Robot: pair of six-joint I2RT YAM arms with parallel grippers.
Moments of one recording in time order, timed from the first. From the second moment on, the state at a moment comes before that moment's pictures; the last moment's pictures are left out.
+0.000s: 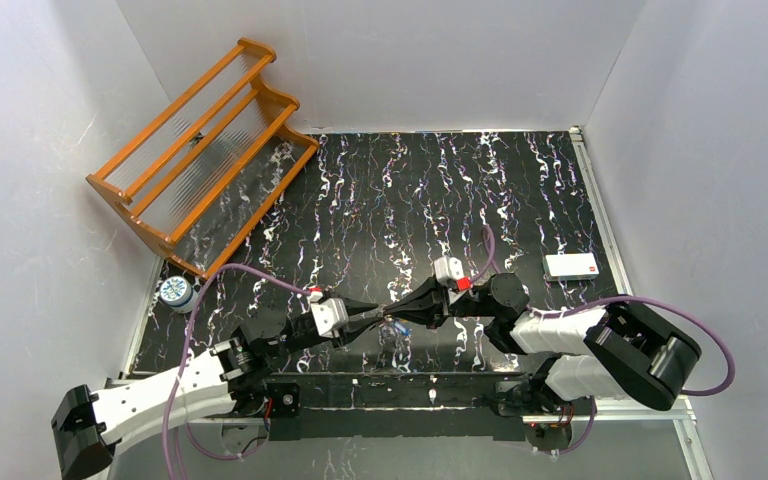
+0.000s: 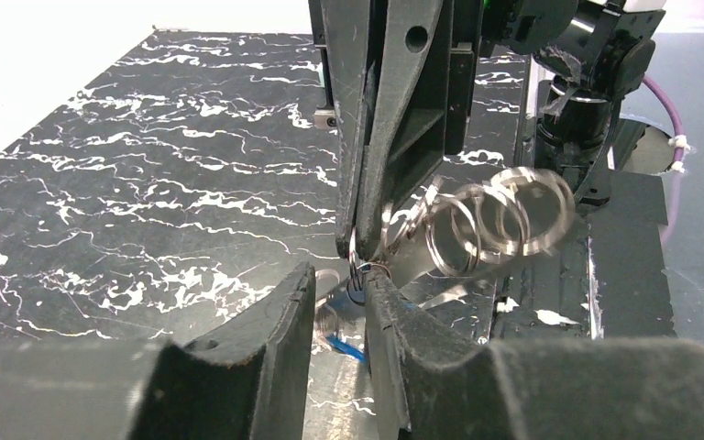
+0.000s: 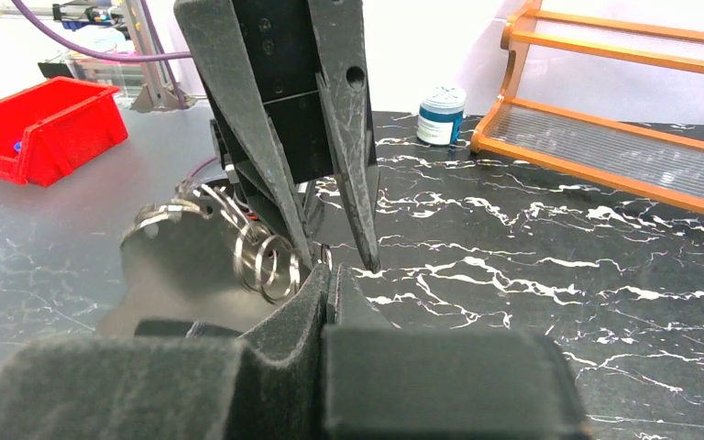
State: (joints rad) left arm -1.05 0.56 0.22 0.35 0.20 0.13; right arm 0.88 1.31 0.27 1.34 -0.80 0.21
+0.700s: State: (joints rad) left arm -1.05 0.48 0.28 0.19 0.02 0.08; right arm 0.88 1.30 0.27 1.27 -0.77 0.17
